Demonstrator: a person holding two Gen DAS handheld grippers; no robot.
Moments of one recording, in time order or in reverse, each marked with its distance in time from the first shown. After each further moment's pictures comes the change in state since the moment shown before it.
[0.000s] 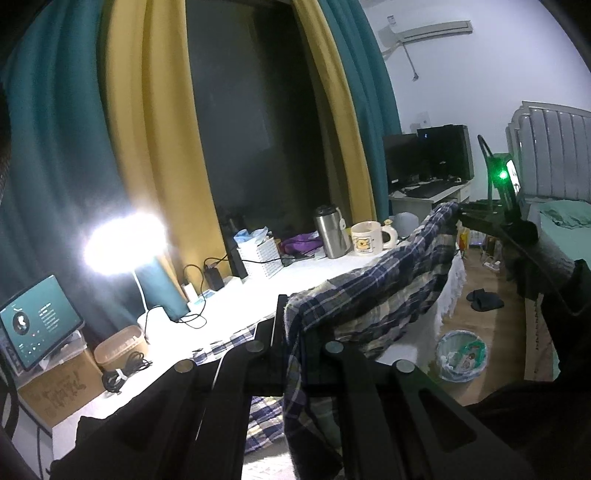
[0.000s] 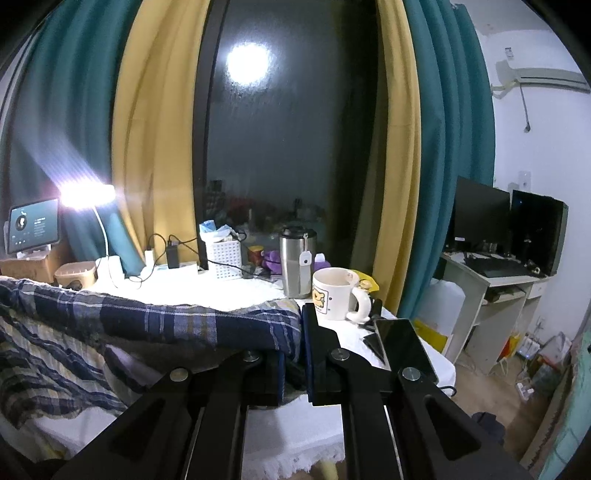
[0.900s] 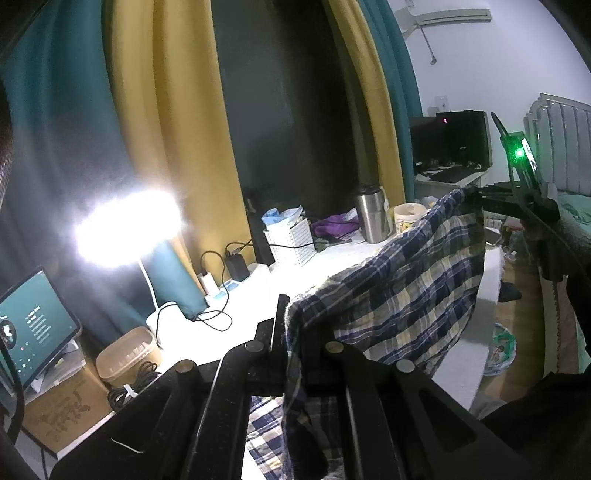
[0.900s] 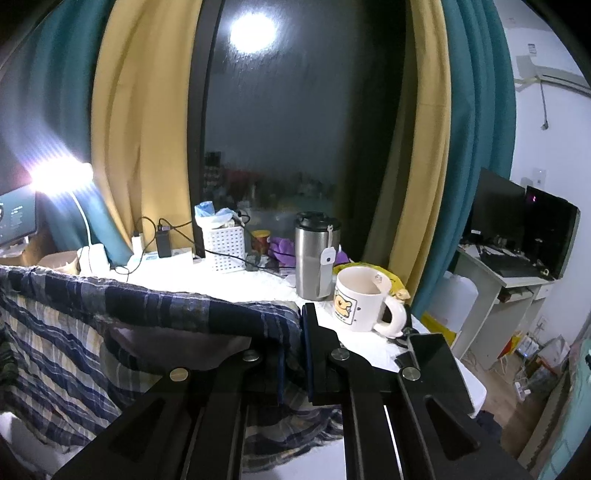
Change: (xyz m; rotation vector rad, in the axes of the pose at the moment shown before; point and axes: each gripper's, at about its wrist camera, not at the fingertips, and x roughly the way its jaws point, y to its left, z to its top) left arm 0.082 0.082 -0.003 -0.009 0.075 0.013; right arm 0.105 0.041 0.036 -0.035 0.118 -0.012
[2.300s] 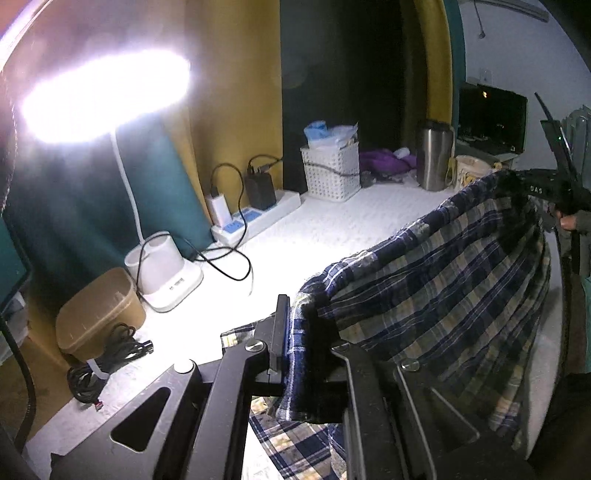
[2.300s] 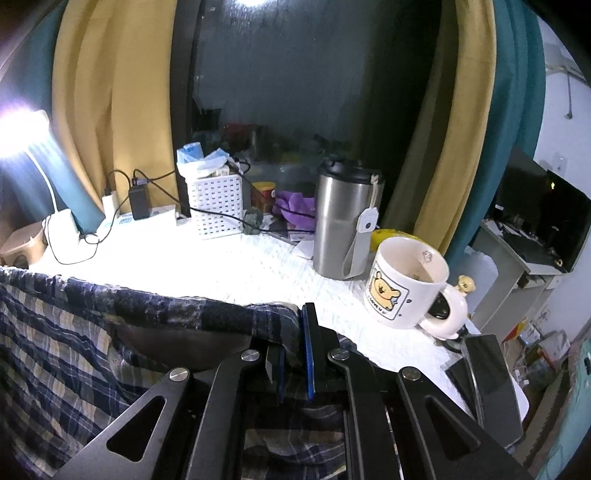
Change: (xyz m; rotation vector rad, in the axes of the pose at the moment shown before) left arm 0.138 0.076 -0.047 -0.126 0.241 -0.013; right arm 0.141 0.027 -0.001 -0.030 0.191 -0.010
